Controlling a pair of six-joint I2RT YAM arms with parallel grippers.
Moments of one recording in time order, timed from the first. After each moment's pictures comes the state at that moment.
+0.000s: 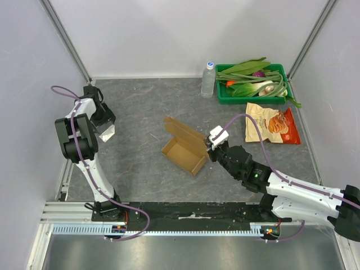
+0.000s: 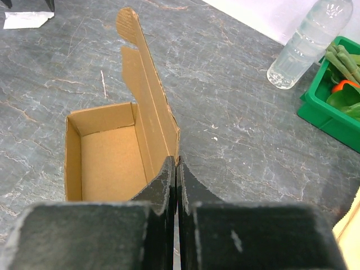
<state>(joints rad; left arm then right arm) 0.25 2.03 1.51 -0.71 -0.15 -0.41 1.02 0.93 0.54 0.23 0.44 -0.07</state>
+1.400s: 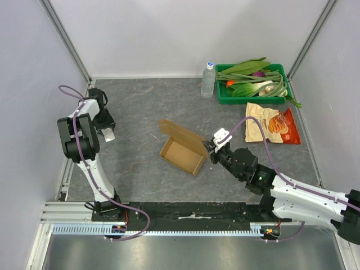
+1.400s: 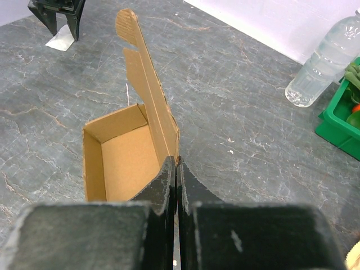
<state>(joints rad) 0.23 2.03 1.47 -0.75 -0.15 -0.32 1.02 0.86 0.50 0.26 0.34 -0.07</state>
